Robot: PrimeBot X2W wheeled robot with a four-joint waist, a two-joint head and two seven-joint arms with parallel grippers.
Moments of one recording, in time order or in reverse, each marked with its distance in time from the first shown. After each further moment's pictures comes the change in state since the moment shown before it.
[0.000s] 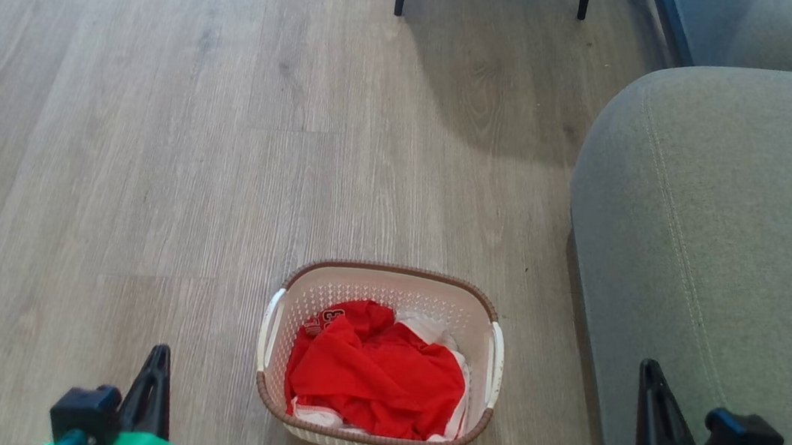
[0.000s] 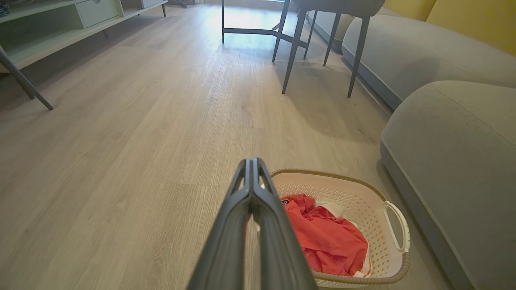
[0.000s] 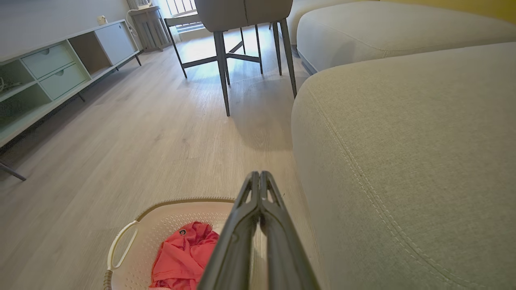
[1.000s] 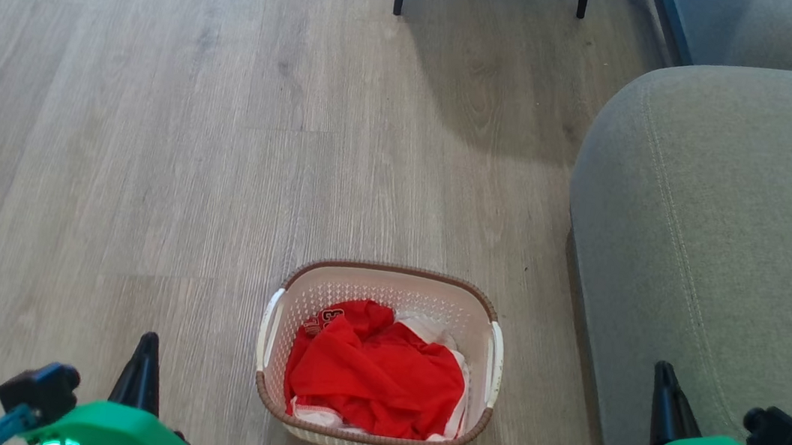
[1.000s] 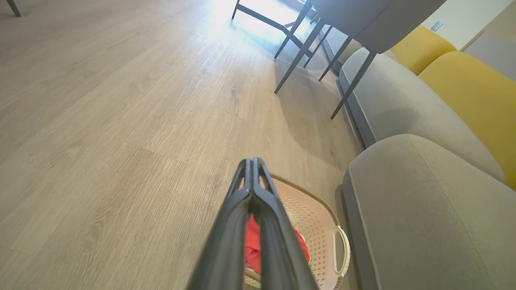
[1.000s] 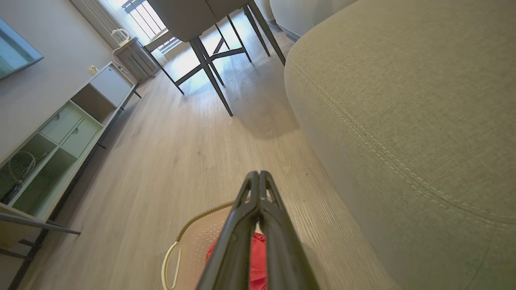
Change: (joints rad) left arm -0.046 0.001 0.031 0.015 -0.357 -0.040 0.079; right arm -0.023 -0.002 -0.025 0.010 0.344 0.000 0.070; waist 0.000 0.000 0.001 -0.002
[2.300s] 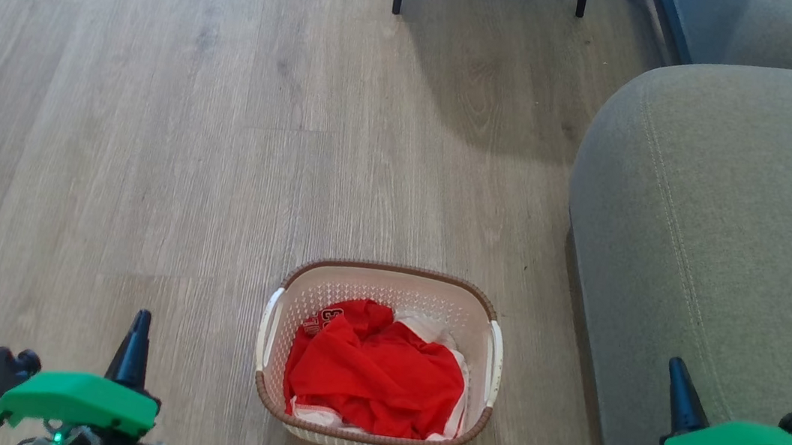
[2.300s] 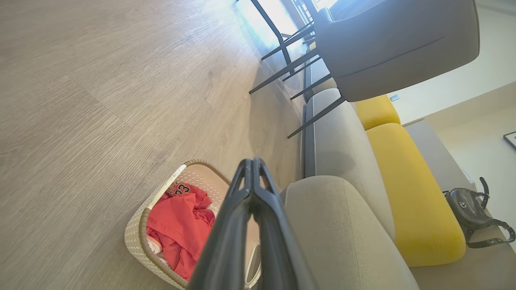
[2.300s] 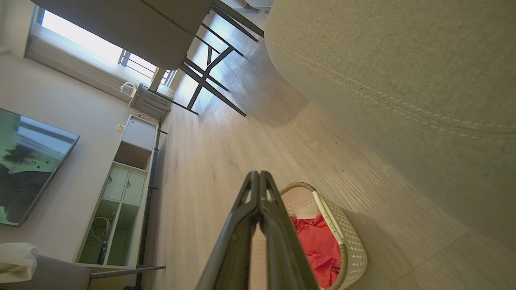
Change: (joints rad) left arm -0.066 0.000 0.053 0.018 -0.455 -0.053 0.105; right arm -0.035 -0.010 -0.052 0.017 0.435 0.000 0.098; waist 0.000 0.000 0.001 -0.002
